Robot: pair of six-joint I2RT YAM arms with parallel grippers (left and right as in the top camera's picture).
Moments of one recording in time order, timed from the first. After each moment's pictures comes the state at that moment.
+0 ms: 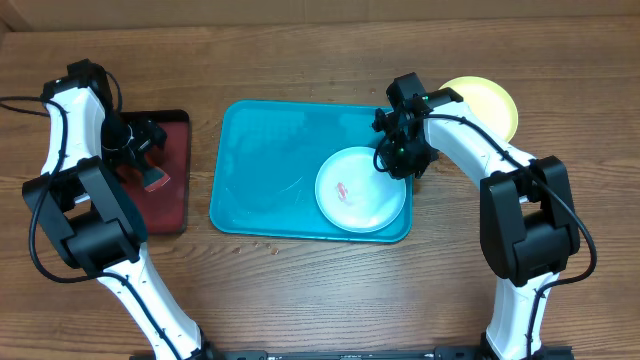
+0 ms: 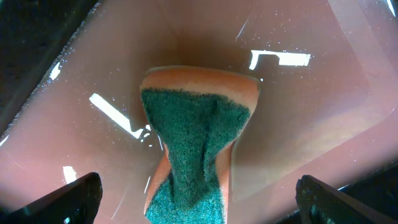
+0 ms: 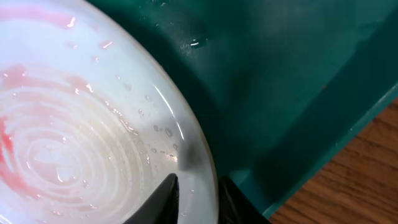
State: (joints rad) left arm 0.38 2.26 1.88 -1.20 -0.01 -0.49; right arm 0.33 2.09 1.53 -0.96 -0.12 -0.12
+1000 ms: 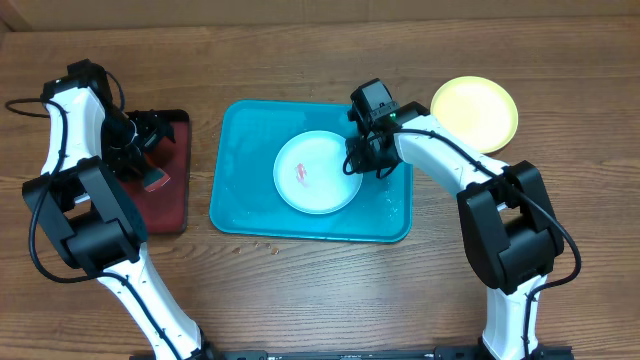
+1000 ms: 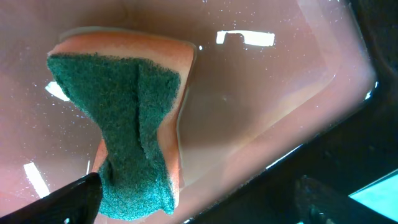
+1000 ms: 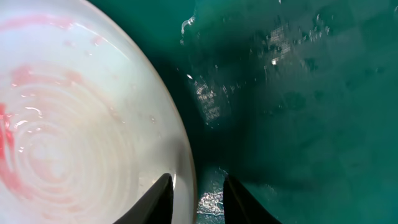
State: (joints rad) left arm 0.38 2.26 1.88 -1.21 0.17 -0.49; right arm 0.46 2.09 1.49 -0.70 -0.12 0.23
